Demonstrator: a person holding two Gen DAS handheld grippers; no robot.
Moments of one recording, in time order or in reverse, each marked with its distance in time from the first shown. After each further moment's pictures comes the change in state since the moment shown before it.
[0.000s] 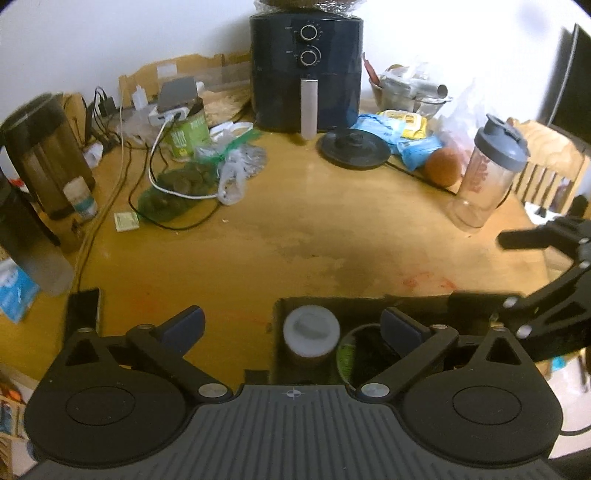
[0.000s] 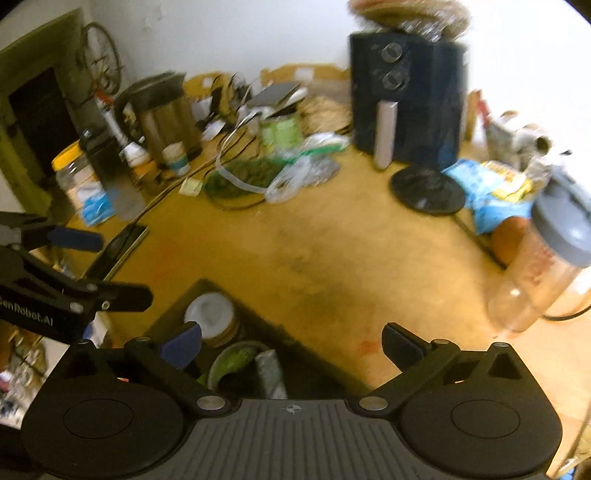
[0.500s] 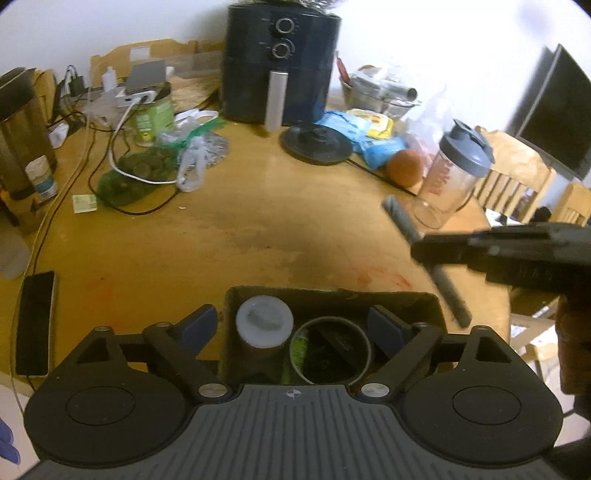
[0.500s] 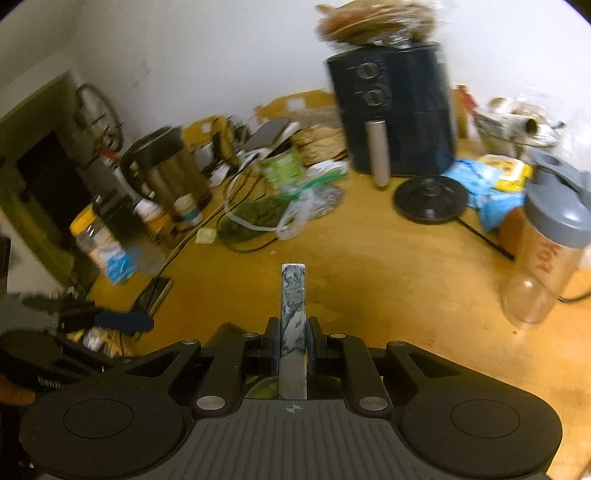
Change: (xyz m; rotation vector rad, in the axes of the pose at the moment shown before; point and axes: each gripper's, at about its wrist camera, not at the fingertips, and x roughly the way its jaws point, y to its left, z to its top) left arm 0.003 0.003 -0.007 -0.062 0.014 -0.162; right arm -0.005 -0.016 0.010 0.114 -0.021 0.161
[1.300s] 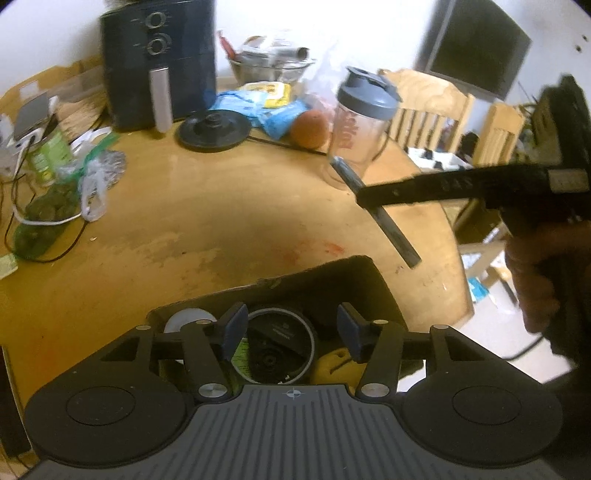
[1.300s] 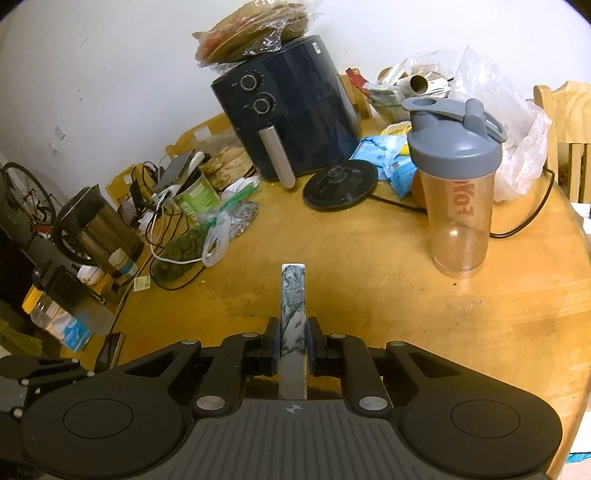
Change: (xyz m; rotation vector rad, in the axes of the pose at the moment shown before) left arm 0.021 -0.035 0.003 0.278 0.076 -0.202; right arm -0.016 -0.056 -0.023 0.320 -0.101 -0.157
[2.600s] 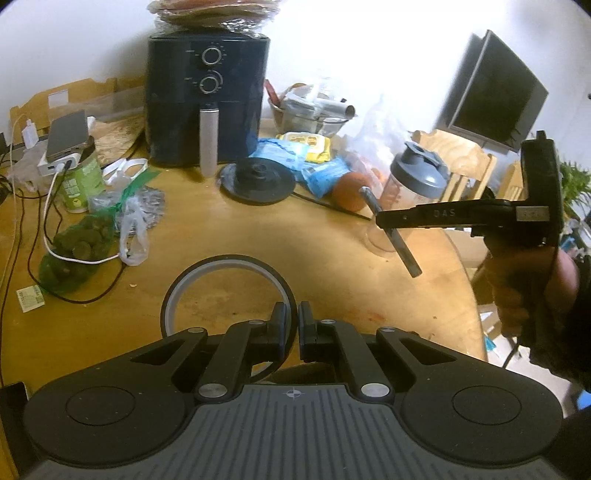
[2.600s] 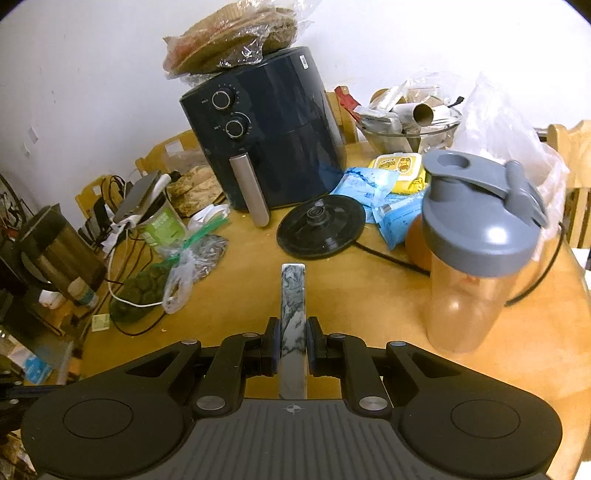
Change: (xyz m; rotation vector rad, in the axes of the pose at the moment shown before) left arm -0.016 0.064 0.038 -0.063 -0.119 -0.012; right arm 0.054 -0.006 0.063 -0.010 -0.051 -0.100
